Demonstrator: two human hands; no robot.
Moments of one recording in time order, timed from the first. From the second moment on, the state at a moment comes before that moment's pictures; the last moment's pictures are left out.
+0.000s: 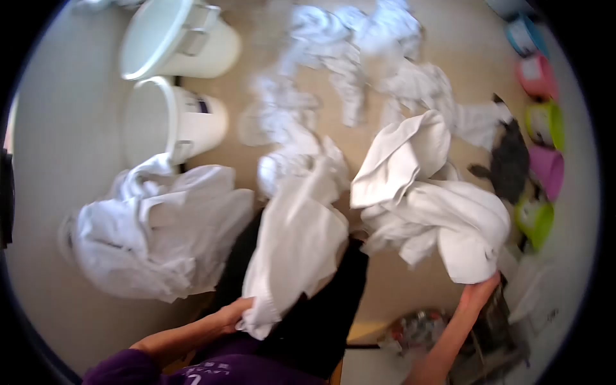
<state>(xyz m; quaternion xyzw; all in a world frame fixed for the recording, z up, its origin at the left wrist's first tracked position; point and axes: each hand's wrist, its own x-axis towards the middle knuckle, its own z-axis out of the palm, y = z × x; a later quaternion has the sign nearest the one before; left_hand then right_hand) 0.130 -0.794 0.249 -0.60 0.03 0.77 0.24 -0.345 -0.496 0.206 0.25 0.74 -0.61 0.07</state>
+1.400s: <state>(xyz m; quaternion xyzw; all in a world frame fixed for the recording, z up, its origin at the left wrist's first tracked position) 0.334 -1.322 0.516 -0.40 0.59 0.48 -0.51 -0.003 -1.234 0.465 -0.67 0.46 -0.39 0.43</state>
